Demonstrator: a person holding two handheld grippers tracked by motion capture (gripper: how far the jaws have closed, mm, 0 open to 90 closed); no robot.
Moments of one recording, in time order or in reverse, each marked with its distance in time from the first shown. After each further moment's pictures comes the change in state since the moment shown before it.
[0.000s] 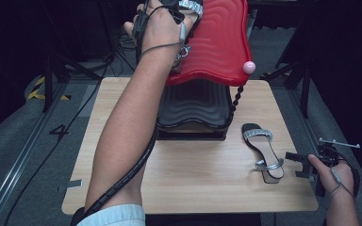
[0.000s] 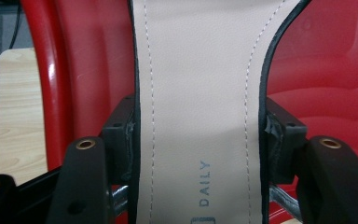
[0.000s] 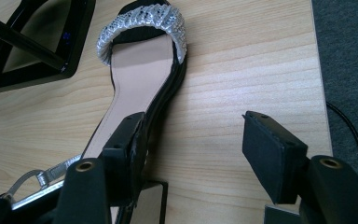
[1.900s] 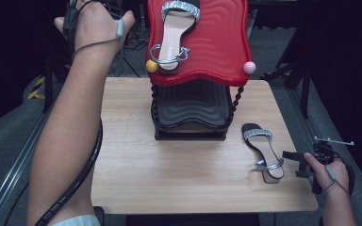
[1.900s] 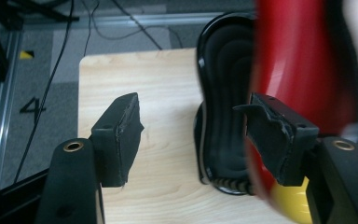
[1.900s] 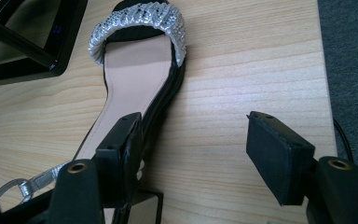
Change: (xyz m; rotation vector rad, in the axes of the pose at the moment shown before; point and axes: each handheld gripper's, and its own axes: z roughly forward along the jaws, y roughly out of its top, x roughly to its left) left arm 0.108 -0.023 -0.047 -0.069 0.071 0.001; right arm 0.005 0.004 0.011 0.011 -0.035 -0.037
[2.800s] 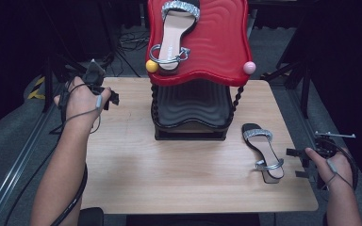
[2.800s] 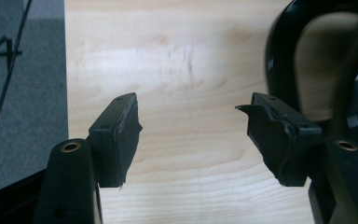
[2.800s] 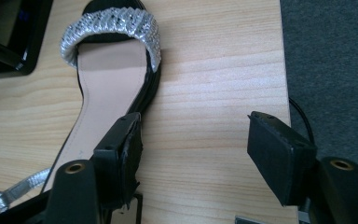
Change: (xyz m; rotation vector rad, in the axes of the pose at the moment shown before) left arm 0.104 -0.127 0.158 0.164 -0.041 -0.046; right arm 0.003 0.019 -0.006 0.069 -0.112 -0.016
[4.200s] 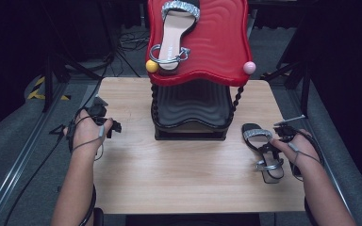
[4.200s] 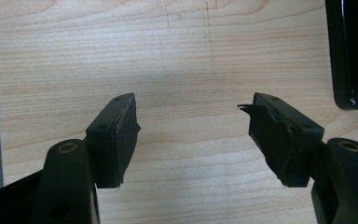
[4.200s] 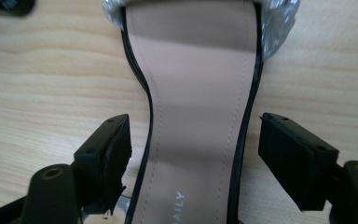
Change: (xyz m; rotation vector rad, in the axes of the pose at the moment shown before) left arm 0.019 -0.058 0.075 0.080 -0.055 -0.028; right arm 0.081 0.034 0.058 0.328 -0.099 -0.123
